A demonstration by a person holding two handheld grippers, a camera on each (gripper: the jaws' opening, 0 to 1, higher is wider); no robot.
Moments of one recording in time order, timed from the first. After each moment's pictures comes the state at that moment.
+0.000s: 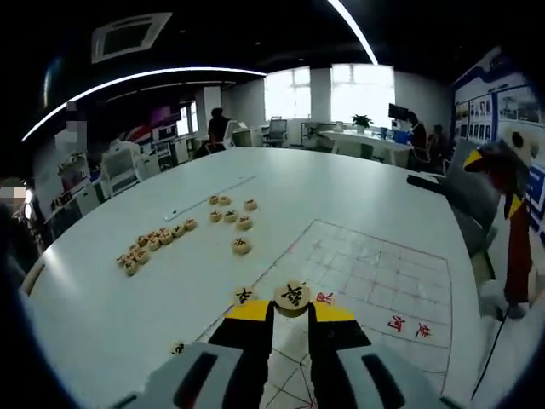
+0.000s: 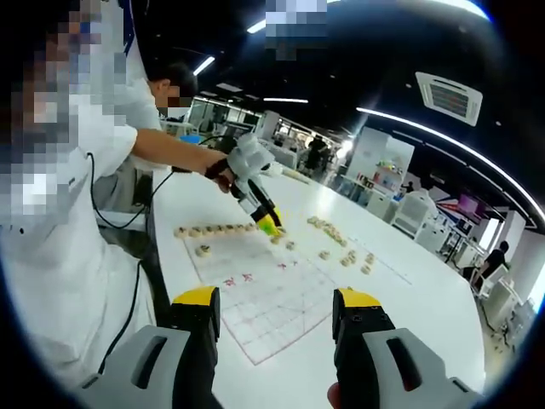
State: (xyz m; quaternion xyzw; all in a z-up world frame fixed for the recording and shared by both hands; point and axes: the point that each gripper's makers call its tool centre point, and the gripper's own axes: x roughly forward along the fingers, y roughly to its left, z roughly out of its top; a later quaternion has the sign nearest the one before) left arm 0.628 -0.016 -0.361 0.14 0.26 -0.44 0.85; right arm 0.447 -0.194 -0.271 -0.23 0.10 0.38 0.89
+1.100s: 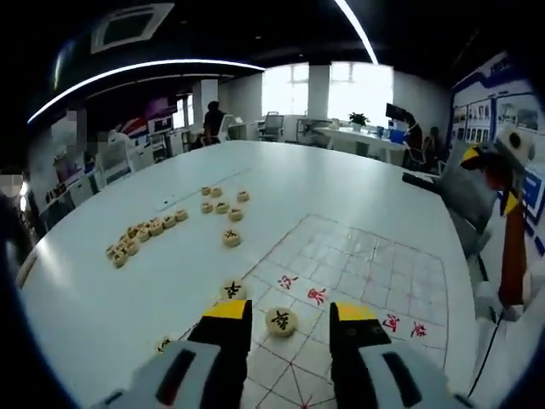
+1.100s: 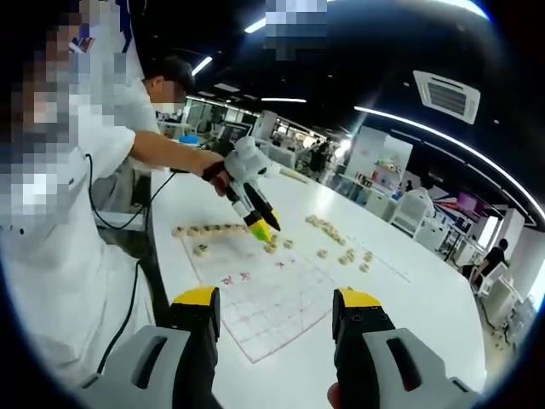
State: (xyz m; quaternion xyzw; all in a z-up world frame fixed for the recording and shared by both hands) left arm 0.624 -0.025 -0.357 0.12 0.26 -0.46 0.84; right arm 0.449 -0.197 -0.272 -0.23 0.10 0.37 0.89
